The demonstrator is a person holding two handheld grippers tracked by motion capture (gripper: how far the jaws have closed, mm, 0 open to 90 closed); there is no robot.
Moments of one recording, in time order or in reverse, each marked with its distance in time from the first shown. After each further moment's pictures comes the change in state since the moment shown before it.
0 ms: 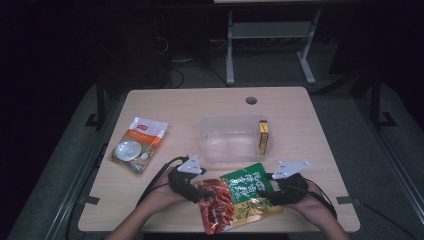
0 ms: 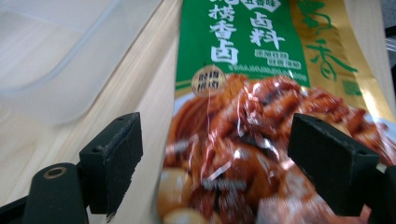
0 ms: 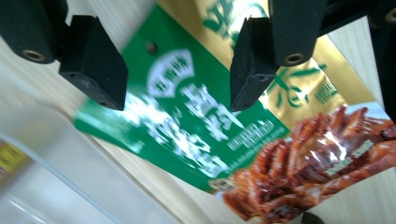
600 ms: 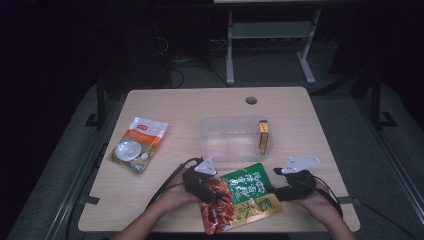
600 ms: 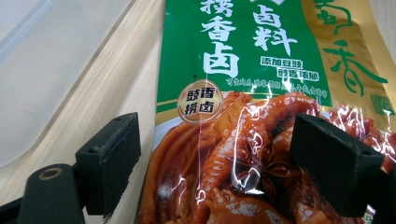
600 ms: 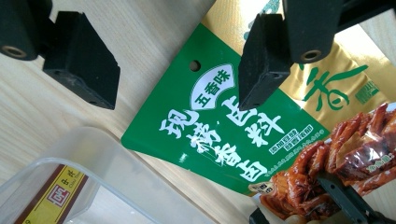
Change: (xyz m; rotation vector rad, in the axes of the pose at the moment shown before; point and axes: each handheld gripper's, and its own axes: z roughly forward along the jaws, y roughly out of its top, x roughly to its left) left arm -0.003 0.007 0.036 0.045 -0.031 -0.001; right arm -0.019 -0.010 -0.006 -0.022 -0.056 0.062
